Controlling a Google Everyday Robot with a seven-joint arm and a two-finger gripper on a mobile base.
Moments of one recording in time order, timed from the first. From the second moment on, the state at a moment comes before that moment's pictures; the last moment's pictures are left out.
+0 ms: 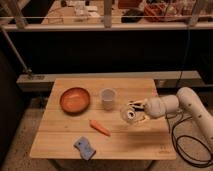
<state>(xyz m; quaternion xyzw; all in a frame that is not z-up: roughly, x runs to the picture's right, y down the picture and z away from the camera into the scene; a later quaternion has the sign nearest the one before) 0.121 0.112 0.621 -0.13 -0.69 -0.01 0.71</state>
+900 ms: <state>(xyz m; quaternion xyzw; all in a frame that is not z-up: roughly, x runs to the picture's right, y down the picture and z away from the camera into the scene) 0.129 0.121 0.633 -0.16 -0.67 0.02 0.73</state>
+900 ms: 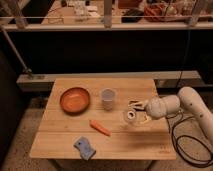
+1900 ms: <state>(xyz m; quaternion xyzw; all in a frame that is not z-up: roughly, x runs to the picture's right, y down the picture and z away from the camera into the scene) 0.136 0.128 0.640 -0.18 -0.67 0.12 0.71</state>
